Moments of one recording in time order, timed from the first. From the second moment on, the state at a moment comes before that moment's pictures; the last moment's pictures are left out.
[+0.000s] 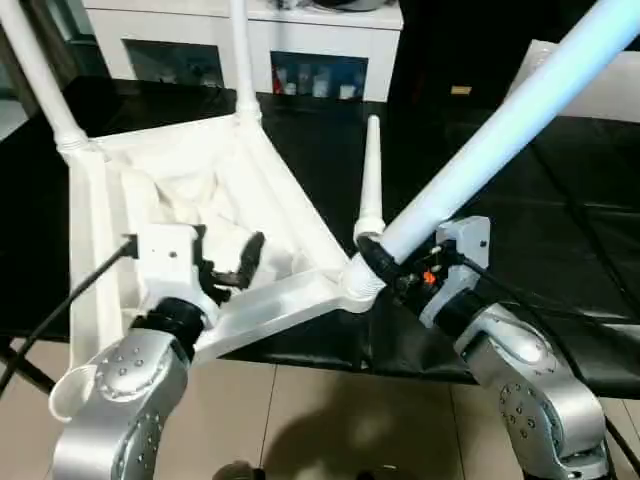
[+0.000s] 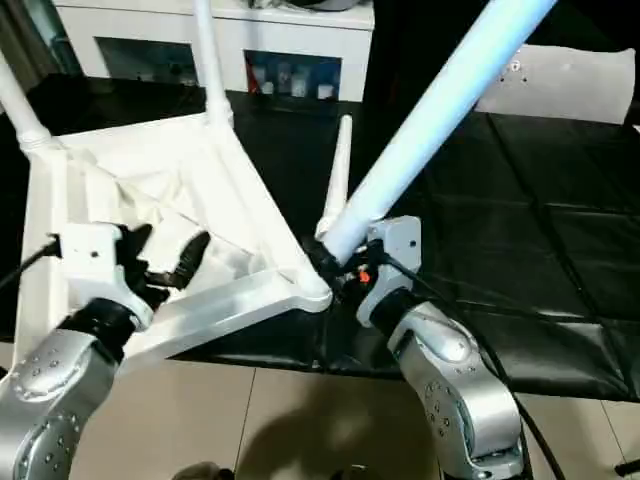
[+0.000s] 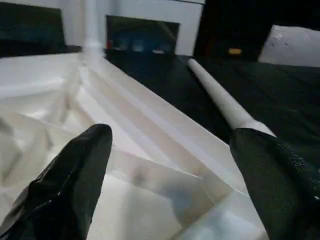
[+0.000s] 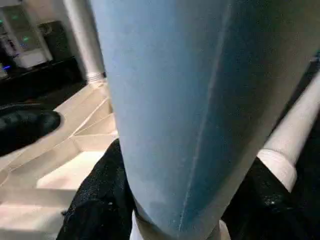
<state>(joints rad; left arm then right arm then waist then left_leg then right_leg) 0.06 0.17 -0.01 -0.58 -0.28 0.58 -0.08 -0.09 -0.15 0.08 -0.39 0.38 0.56 0.40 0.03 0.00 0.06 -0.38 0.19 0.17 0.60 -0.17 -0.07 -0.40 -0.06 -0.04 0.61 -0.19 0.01</state>
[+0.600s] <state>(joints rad) 0.07 0.19 -0.02 -0.61 -0.28 0.58 -0.10 -0.10 -0.17 0.10 -0.39 0.38 0.53 0.44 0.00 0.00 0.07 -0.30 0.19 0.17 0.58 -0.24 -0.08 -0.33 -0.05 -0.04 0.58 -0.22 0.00</state>
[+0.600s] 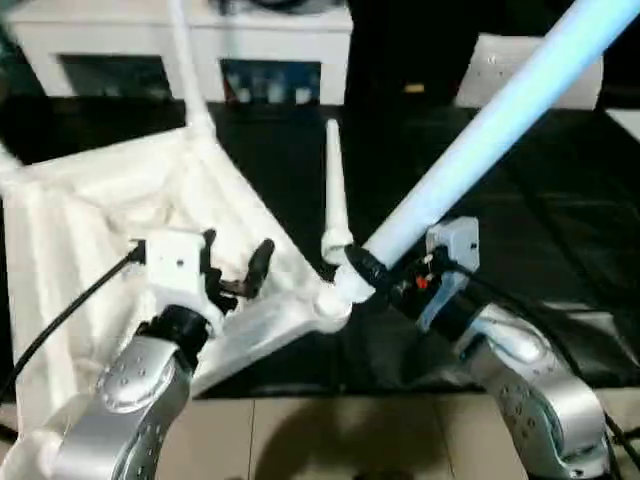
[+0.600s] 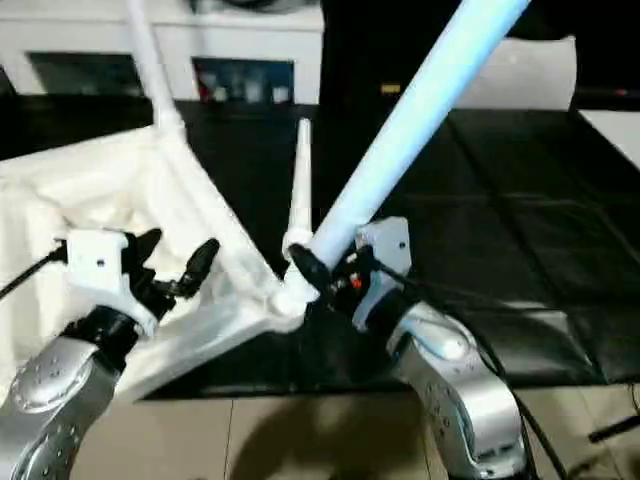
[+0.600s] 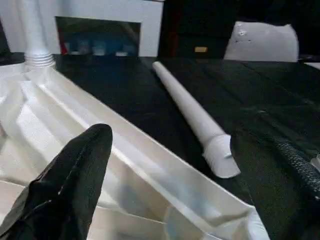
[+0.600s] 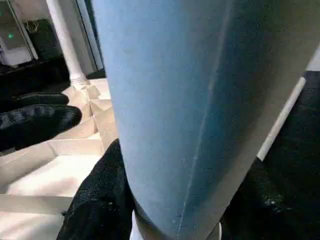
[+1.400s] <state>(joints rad) 0.07 0.21 0.00 -0.60 -0.26 0.58 -0.11 -0.06 -0.14 0.13 -0.38 0.36 0.51 0.38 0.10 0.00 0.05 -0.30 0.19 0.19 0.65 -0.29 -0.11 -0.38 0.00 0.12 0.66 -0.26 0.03</state>
